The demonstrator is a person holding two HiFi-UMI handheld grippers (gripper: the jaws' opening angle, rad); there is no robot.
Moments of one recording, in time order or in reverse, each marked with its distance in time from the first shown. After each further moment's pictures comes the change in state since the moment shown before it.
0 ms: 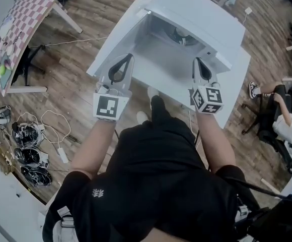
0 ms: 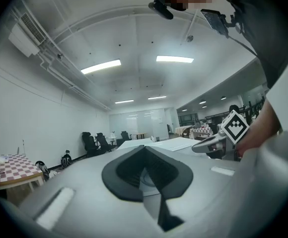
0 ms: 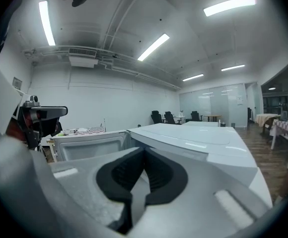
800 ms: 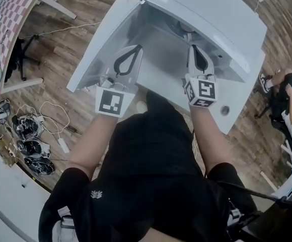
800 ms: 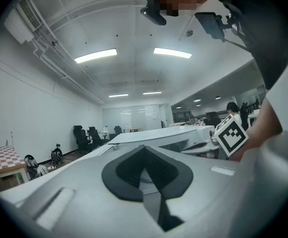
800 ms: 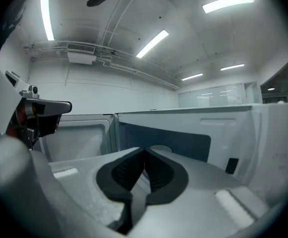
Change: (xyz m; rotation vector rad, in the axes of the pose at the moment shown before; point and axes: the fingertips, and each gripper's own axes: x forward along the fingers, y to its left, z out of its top) left arm 0.110 -0.008 -0.096 -0.003 0.050 -0.084; right arm 0.118 -0.029 -0.069 -0.013 -0.013 -0.019
